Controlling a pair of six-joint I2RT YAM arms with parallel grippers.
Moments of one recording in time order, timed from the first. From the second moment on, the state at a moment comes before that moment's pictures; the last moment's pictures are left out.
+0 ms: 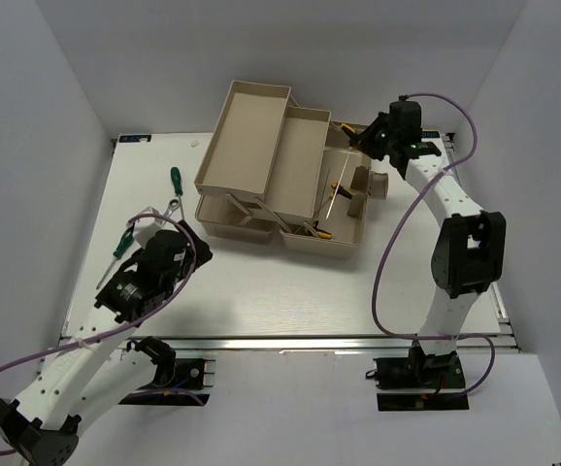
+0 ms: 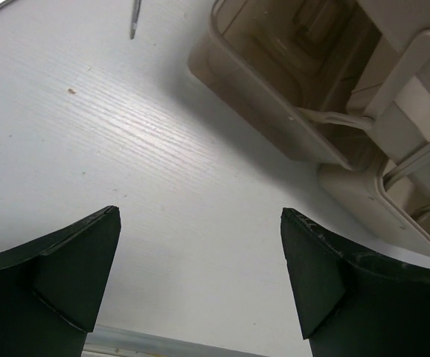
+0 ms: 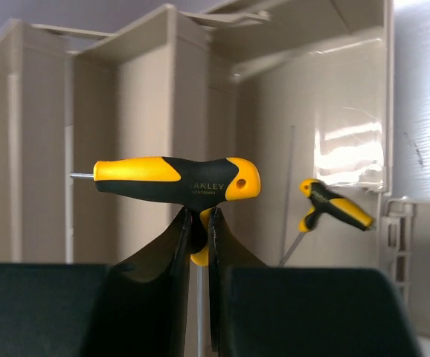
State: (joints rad) left arm -0.56 0.73 0.79 -0.74 -0.49 -0.91; right arm 0.20 1.85 1.63 -0.26 -0.16 0.74
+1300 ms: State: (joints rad) left arm 0.23 1.93 1.42 -0.19 0.21 -0.54; right arm 0.02 1.26 0.94 -0.40 -1.05 -0.35
